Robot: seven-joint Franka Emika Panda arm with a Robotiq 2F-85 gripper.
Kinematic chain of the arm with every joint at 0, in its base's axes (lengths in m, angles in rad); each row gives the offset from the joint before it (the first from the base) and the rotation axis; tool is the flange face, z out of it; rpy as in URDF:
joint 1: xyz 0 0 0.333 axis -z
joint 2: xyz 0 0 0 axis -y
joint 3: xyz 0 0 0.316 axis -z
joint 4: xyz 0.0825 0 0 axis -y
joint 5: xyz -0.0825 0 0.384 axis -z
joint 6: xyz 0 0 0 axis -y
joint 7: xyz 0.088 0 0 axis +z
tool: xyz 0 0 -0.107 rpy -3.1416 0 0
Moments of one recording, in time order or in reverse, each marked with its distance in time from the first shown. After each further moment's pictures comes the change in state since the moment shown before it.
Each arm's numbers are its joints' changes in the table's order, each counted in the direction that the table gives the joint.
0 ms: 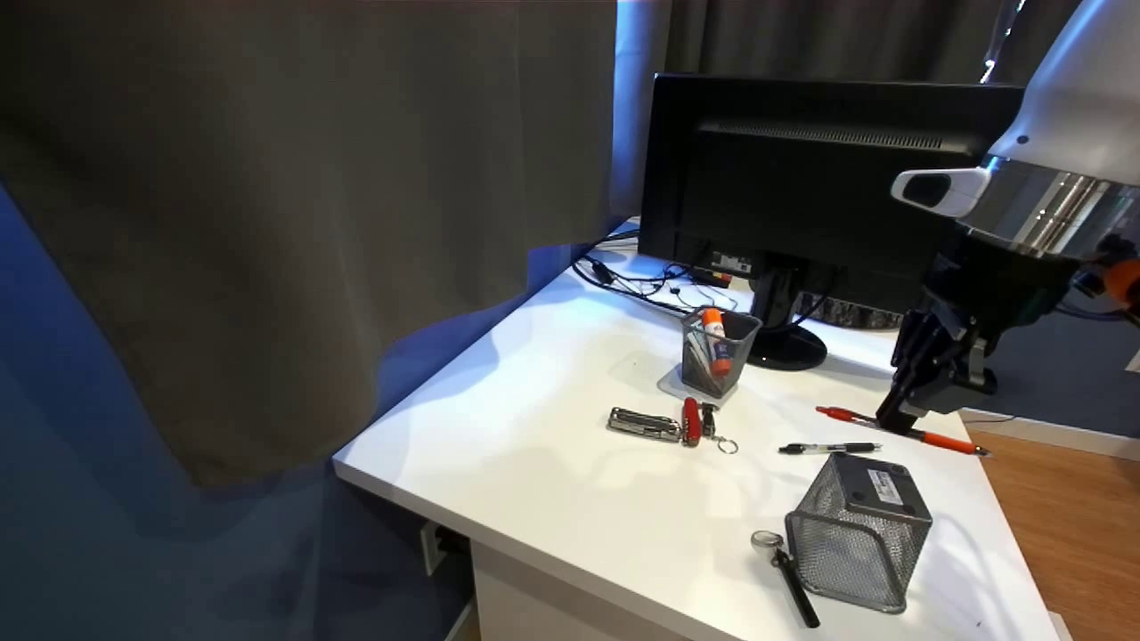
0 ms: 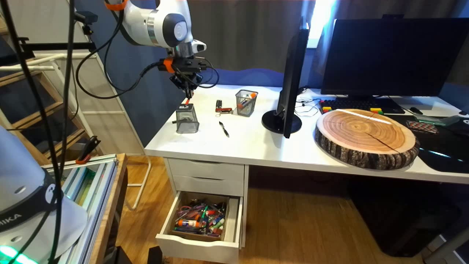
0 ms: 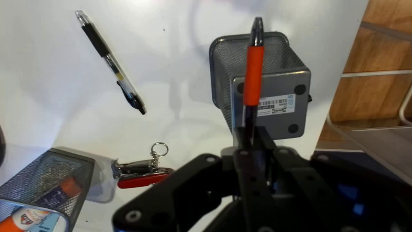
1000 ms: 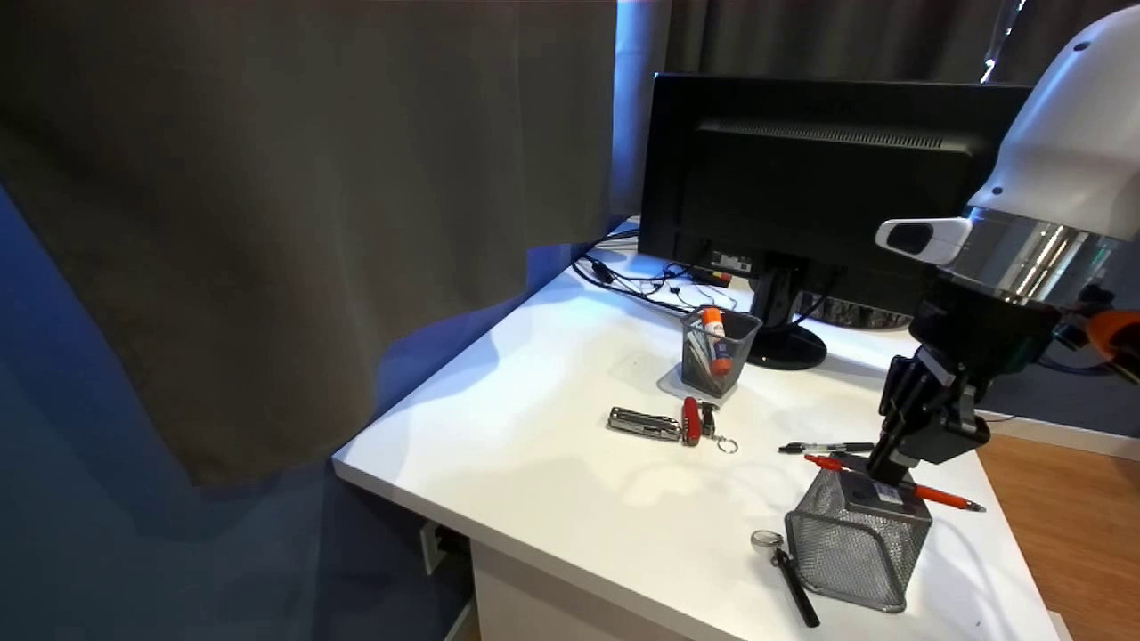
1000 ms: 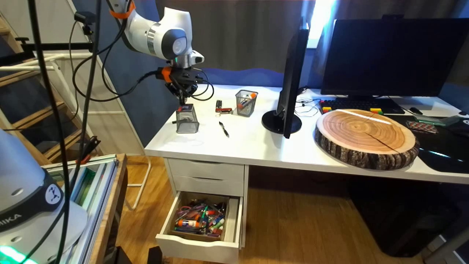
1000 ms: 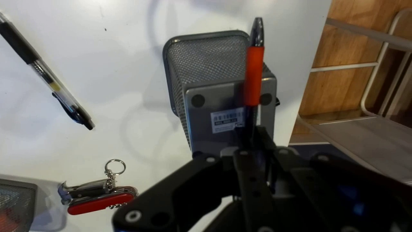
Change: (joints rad) arm 0.070 -0.093 -0.093 0.001 -0.091 0.042 0.069
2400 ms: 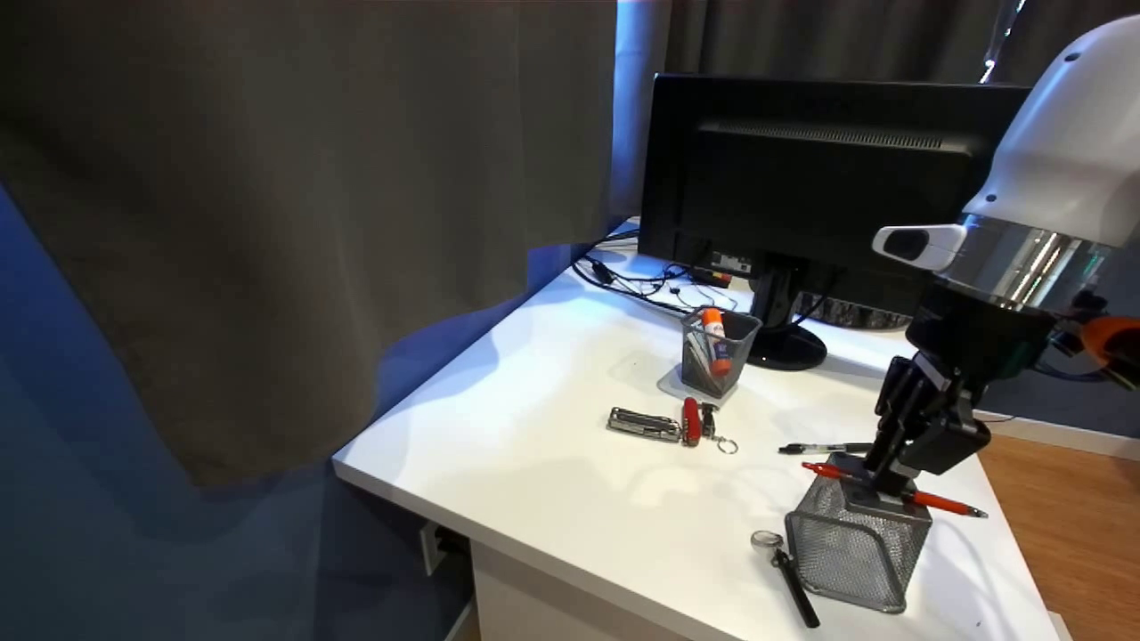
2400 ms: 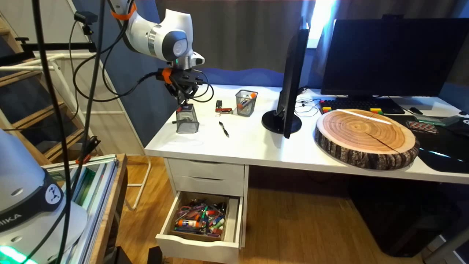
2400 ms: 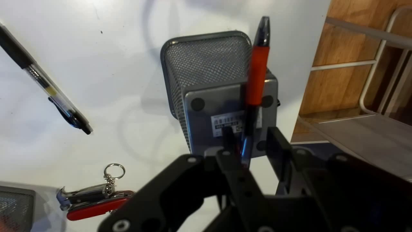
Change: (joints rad) arm 0.003 -0.014 0.000 0.005 -0.007 0.003 -0.001
